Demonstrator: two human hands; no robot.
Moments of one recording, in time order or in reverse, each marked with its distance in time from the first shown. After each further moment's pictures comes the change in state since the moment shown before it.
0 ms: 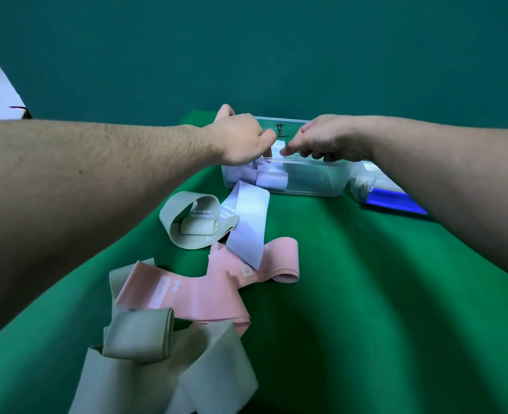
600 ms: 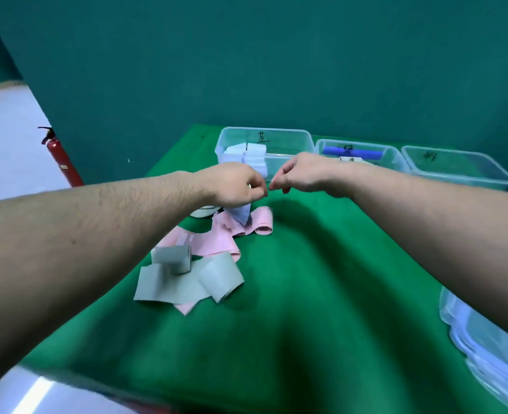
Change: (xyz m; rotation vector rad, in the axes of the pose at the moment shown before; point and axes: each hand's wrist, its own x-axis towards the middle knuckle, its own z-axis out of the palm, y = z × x) left_hand -0.142 0.078 -0.026 -0.149 -0.164 0.101; right_hand -0.178 0.003 0.033 -0.022 0.027 -0.155
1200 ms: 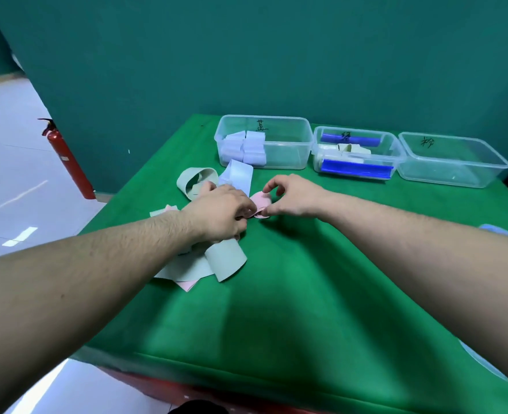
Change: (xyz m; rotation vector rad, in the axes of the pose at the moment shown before) left_hand -0.047 -0.003 0.067 0.191 0.117 -0.024; right_hand -0.013 0.028 0.057 -0.133 0.018 -0.024
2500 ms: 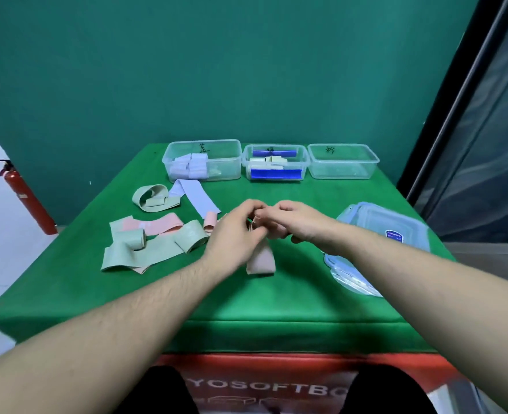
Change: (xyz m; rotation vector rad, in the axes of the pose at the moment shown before) left_hand -0.066 0.206 -0.043 -0.871 0.343 -0.129; right_hand -0.212 0.044 -0.046 0.539 0.070 0.074
